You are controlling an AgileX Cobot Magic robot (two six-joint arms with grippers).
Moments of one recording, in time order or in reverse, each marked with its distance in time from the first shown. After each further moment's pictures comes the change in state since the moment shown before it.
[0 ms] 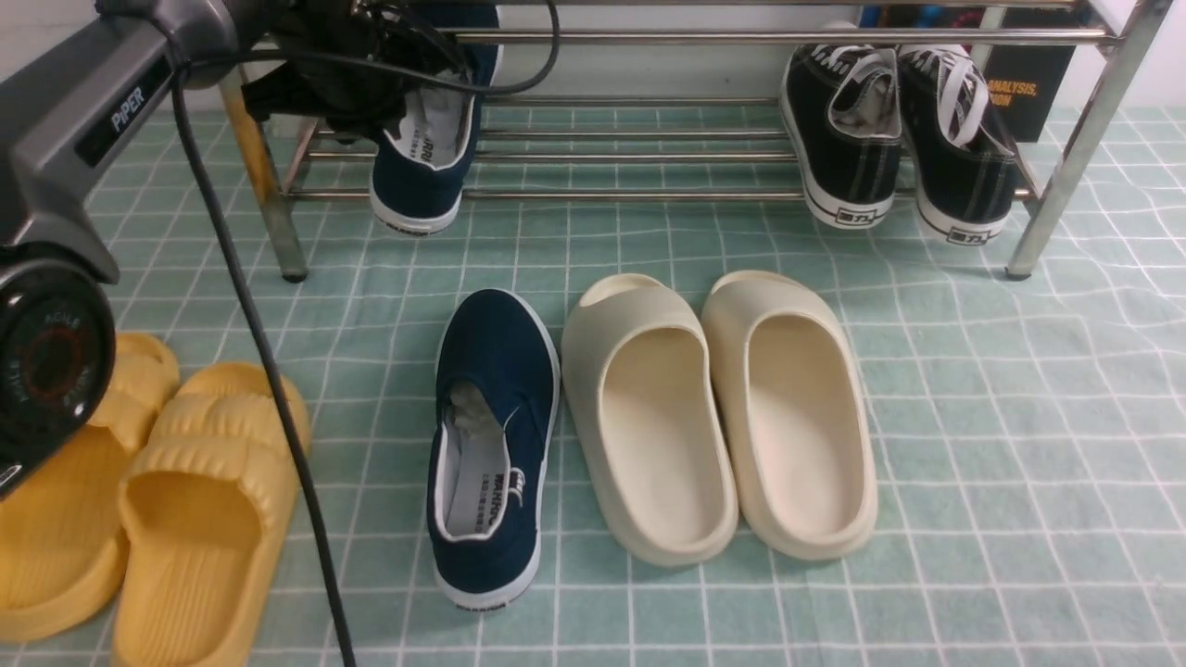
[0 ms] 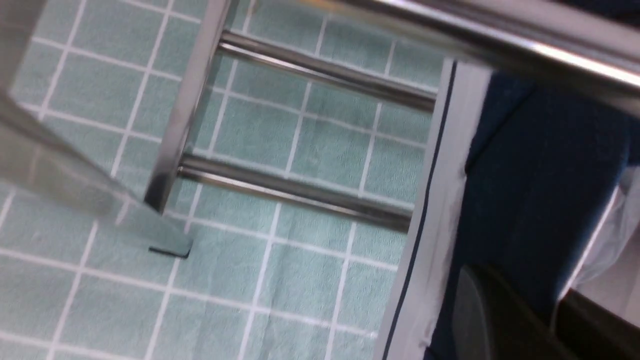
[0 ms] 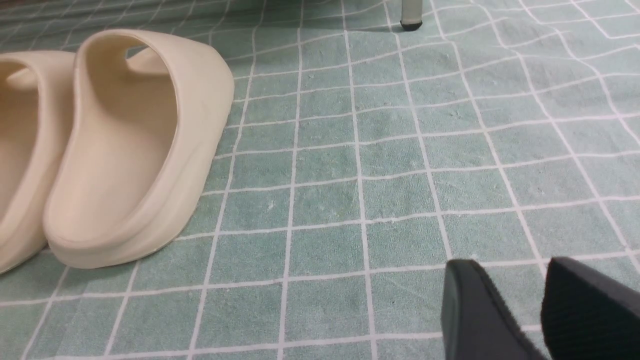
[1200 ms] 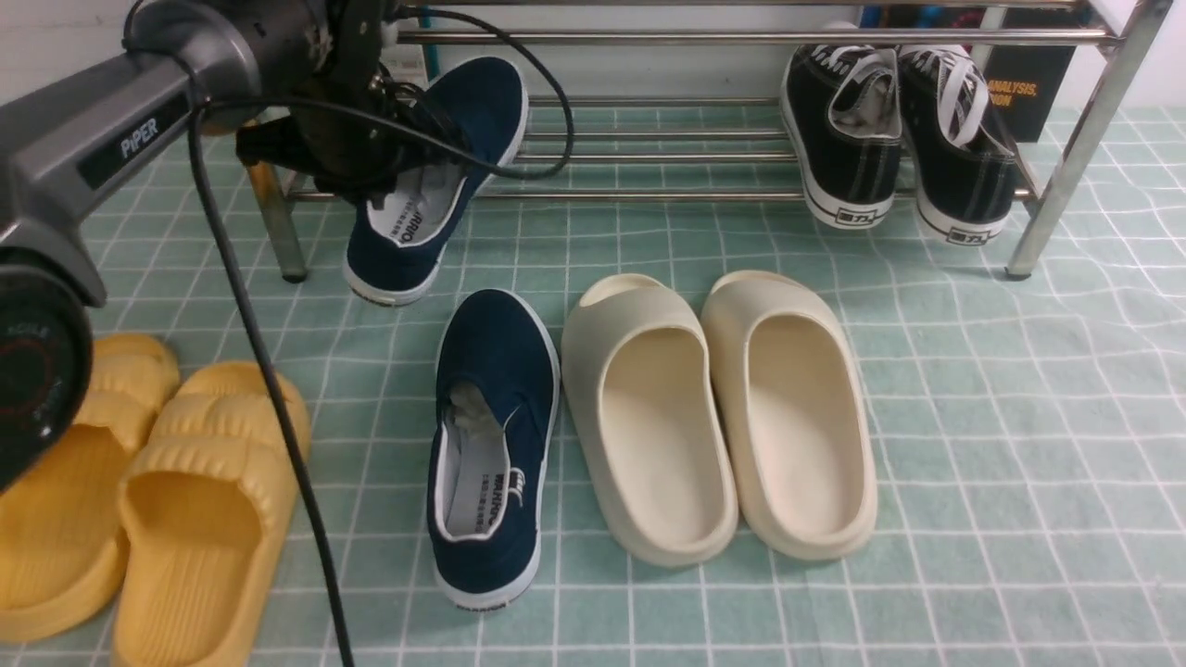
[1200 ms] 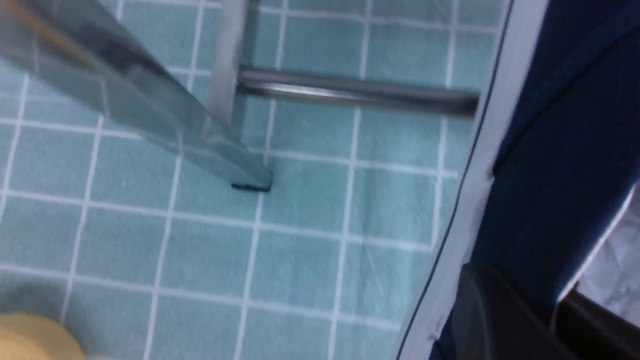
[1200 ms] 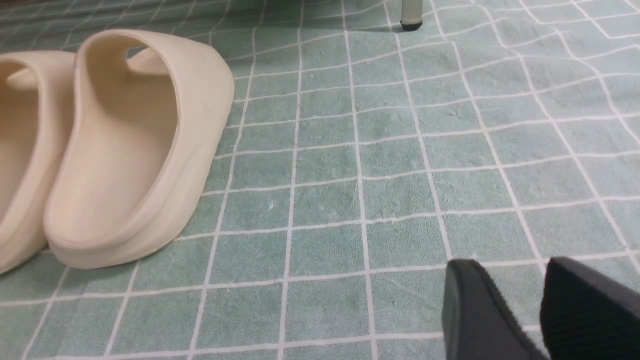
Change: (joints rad) right arm 0.000 0.000 0.000 0.000 0.000 0.000; left arm -0.028 -0.038 0.174 0.137 0.010 0.060
